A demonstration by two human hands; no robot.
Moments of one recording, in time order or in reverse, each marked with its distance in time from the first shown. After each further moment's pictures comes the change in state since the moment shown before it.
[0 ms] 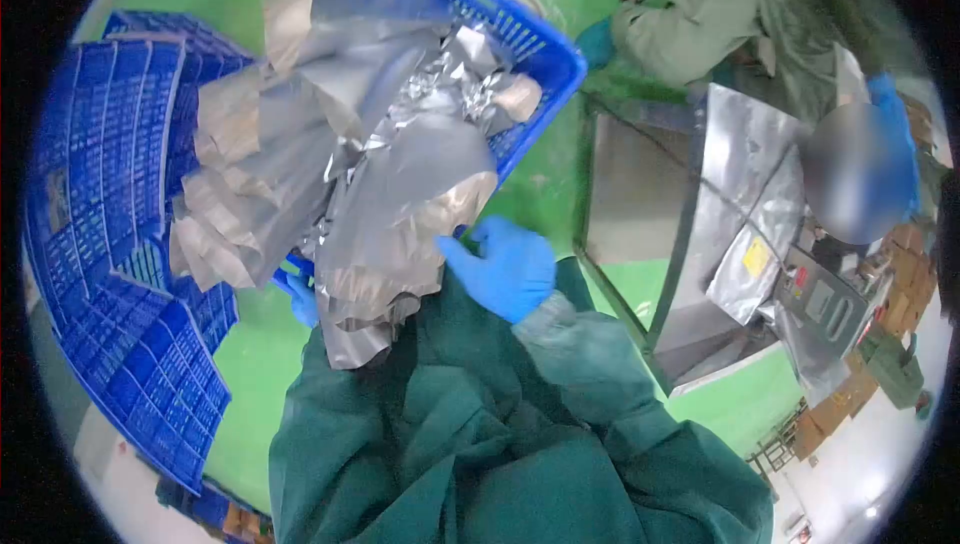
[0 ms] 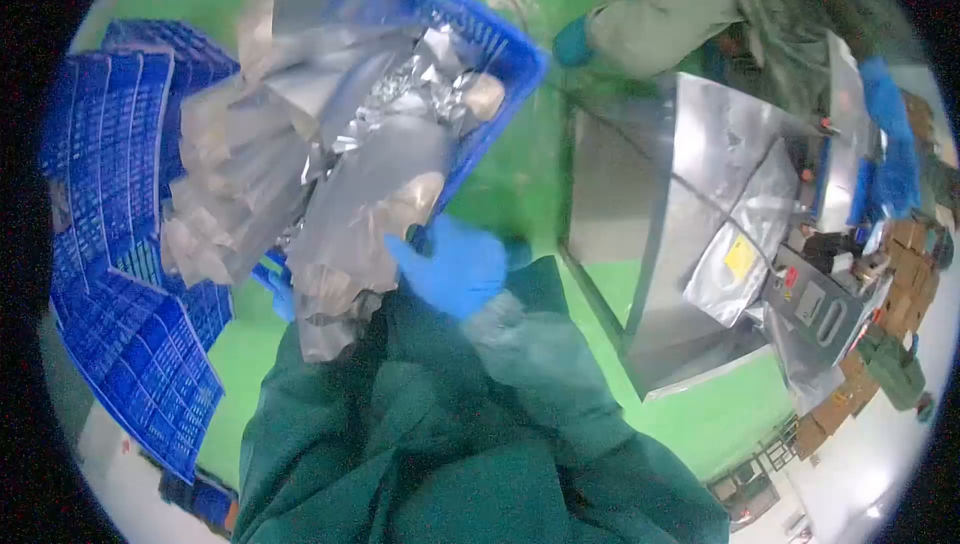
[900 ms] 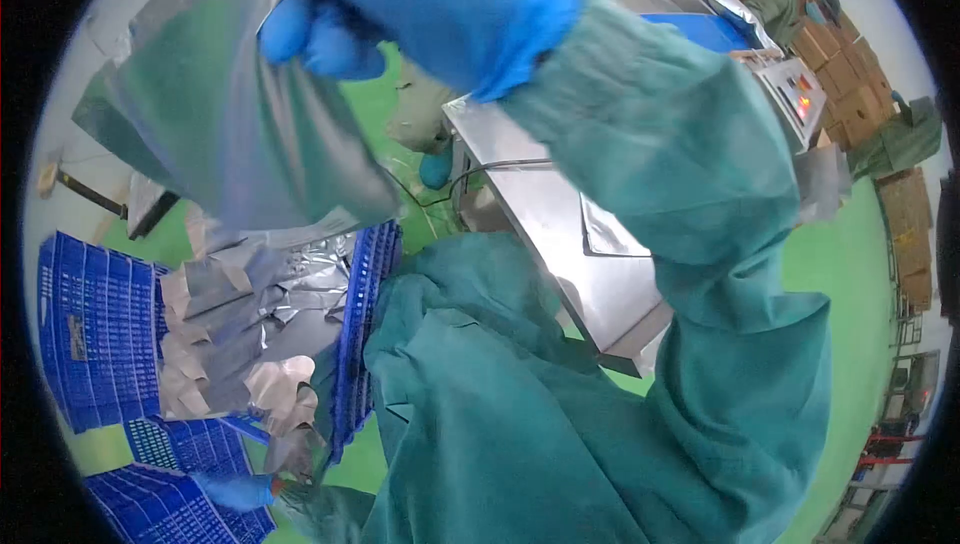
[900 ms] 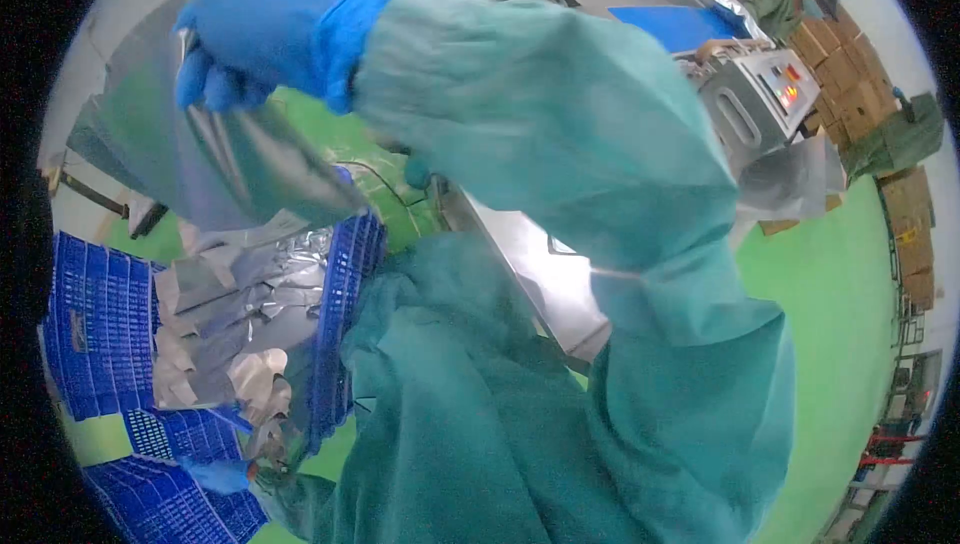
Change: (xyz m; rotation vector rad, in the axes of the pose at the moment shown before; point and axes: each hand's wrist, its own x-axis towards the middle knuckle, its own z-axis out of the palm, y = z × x) left_hand -0.010 -0.007 -0.107 0.062 1.222 -0.103; right_hand -0.102 -0.031 -0.302 0.411 0.209 -0.799
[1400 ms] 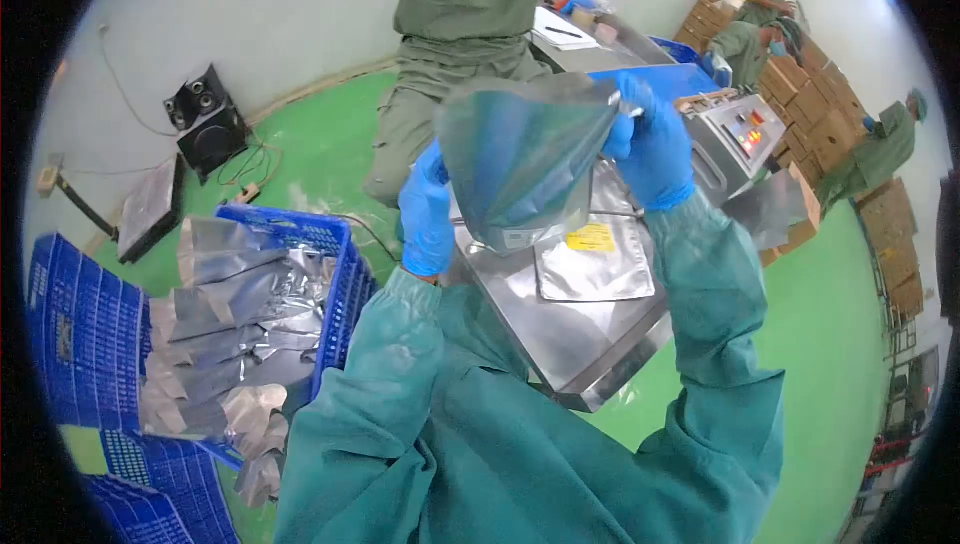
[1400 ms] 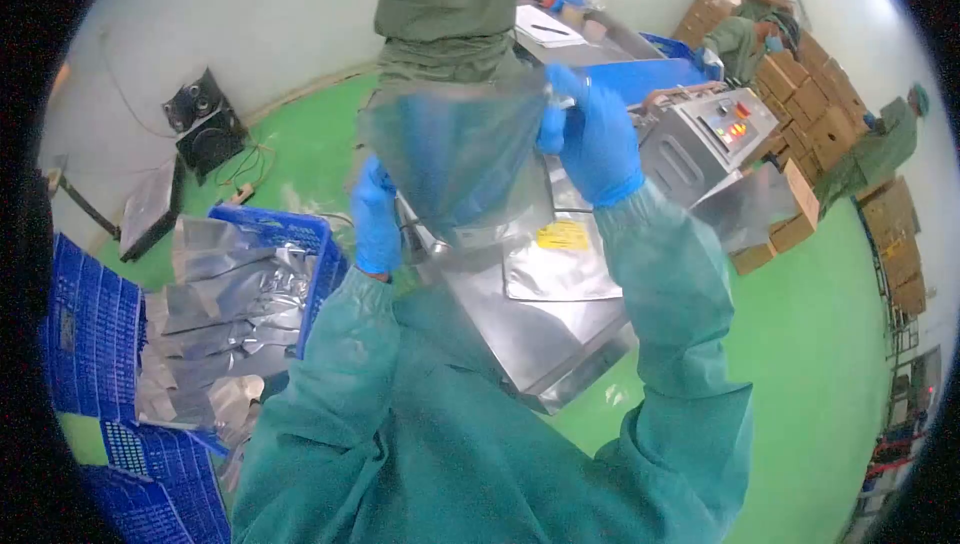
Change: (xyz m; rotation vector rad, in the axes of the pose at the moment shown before) left_hand -0.035 0.525 -0.194 -2.505 -1.144 -0.014; right_hand -0.175 0.076 -0.134 0.441 0.588 -0.038
